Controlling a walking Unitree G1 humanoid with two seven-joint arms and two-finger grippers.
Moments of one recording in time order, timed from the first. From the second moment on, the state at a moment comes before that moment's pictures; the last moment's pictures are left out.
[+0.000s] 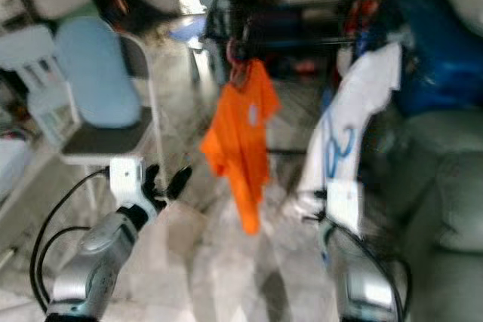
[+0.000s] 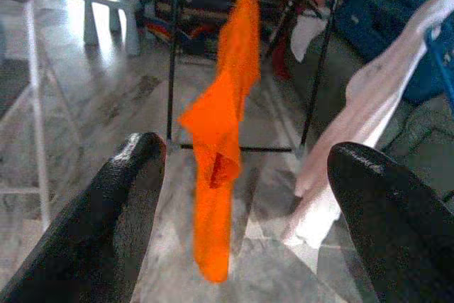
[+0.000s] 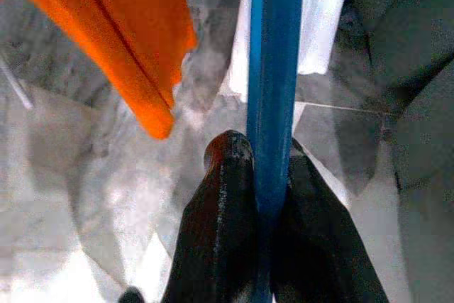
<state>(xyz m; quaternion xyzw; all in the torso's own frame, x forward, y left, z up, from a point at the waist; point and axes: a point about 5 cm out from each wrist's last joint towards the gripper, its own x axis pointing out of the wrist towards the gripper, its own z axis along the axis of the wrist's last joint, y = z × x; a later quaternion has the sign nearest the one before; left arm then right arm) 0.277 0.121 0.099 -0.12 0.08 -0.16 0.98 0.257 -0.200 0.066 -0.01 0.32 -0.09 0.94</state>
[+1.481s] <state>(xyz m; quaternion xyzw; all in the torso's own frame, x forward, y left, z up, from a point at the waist) 0.278 0.132 0.083 -0.08 0.06 -0.11 0.99 0.273 -0.191 0.040 -0.05 0.31 -0.08 0.95</state>
